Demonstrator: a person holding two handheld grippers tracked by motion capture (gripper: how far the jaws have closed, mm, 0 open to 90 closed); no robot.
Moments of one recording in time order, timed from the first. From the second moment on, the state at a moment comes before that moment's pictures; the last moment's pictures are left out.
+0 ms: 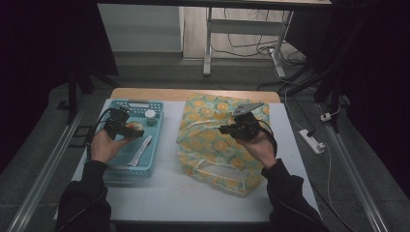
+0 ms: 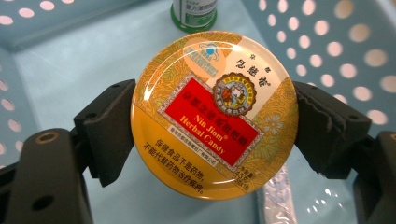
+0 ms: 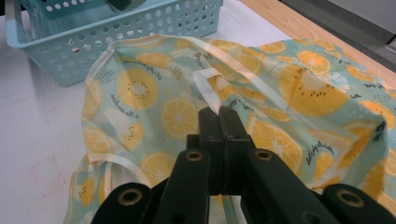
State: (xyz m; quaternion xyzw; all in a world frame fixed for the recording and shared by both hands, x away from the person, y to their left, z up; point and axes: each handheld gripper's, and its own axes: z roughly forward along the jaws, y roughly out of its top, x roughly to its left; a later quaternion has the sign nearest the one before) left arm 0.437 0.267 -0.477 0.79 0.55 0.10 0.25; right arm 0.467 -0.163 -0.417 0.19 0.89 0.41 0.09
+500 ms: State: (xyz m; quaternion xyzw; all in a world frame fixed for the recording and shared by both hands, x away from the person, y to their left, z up) left arm 0.413 0.258 -0.450 0.81 0.51 0.09 0.29; right arm 0.468 -0.162 -0.418 0.19 0.88 0.42 0.09
